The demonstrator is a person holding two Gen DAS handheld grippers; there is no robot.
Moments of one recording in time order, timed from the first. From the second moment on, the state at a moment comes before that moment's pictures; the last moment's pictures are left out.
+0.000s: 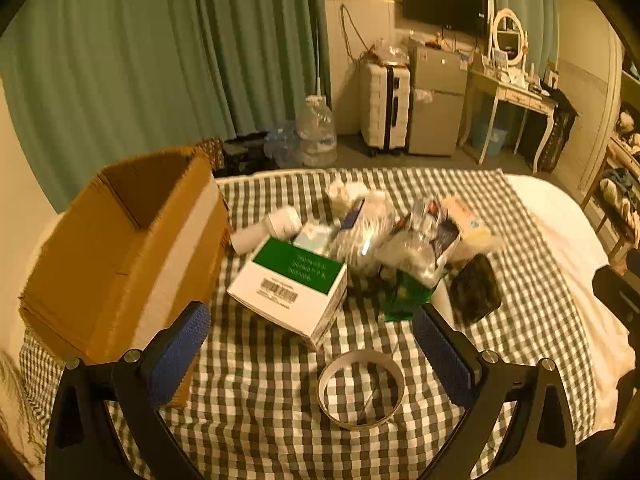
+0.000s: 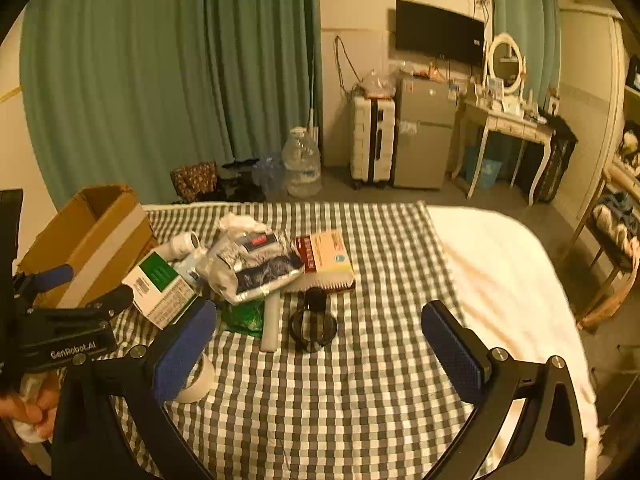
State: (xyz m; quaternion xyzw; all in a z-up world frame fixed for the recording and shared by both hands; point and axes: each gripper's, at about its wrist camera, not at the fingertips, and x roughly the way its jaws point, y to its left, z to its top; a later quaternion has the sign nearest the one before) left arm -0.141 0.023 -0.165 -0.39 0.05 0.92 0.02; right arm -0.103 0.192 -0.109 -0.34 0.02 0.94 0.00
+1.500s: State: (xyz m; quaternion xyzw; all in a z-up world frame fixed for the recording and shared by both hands) left arm -0.160 0.030 -0.297 -0.55 -0.02 0.83 0.11; right arm -0.209 0.191 -0.255 -0.47 0.01 0.88 0.01
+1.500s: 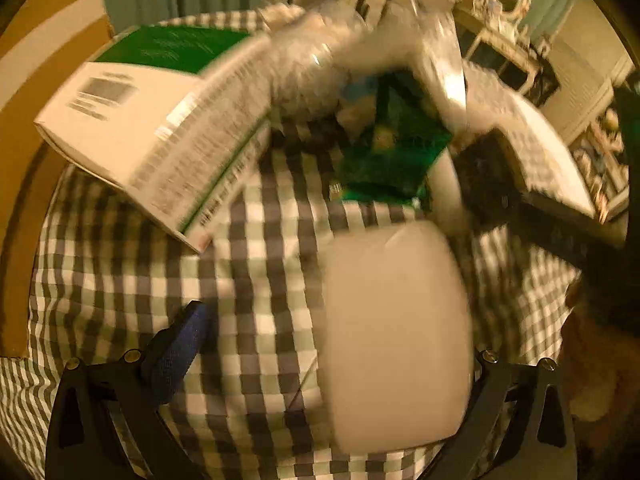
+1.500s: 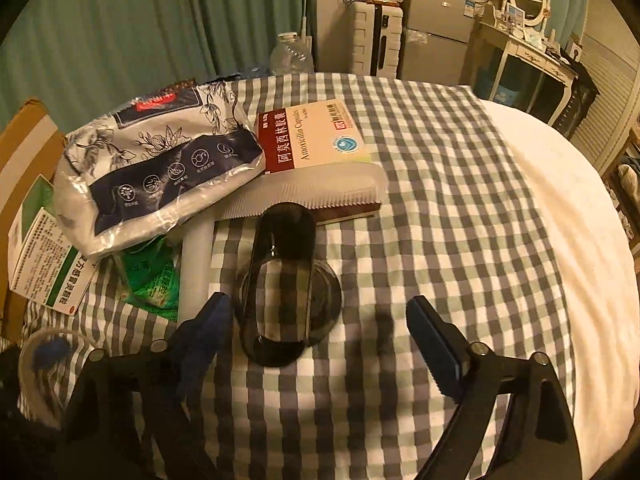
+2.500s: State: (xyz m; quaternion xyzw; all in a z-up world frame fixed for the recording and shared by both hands) left arm -0.152 0.057 -0.254 -0.47 0.04 0.87 0.13; right arm -0.203 0.199 -0.241 -0.46 0.07 0.88 0.00
